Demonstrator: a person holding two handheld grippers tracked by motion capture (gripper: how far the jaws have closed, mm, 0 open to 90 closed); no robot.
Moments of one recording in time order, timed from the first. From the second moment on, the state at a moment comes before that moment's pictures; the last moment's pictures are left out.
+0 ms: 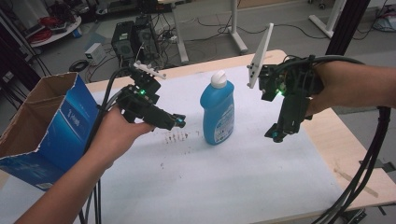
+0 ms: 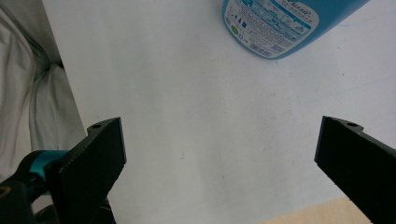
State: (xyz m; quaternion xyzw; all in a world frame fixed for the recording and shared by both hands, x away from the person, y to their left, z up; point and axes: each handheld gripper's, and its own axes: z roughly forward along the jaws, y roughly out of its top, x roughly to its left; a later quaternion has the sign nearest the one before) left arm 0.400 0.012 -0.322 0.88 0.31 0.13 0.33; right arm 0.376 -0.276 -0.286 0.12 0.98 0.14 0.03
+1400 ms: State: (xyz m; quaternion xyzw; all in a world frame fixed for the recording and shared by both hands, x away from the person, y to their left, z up) left arm 0.390 -0.047 -0.327 0.87 0.30 0.11 0.37; right arm 0.376 -0.281 -0.292 0.12 0.98 0.15 0.03
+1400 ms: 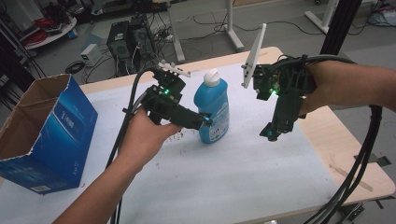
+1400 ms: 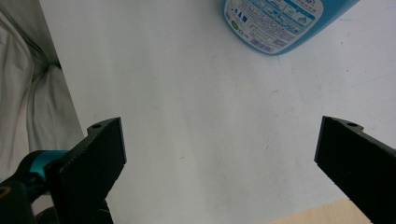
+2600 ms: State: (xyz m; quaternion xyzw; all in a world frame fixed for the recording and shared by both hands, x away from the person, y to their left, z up) left arm 0.415 -0.086 -0.333 0.88 0.29 0.12 0.34; right arm 0.381 -0.289 -0.298 0.13 0.98 0.15 0.02
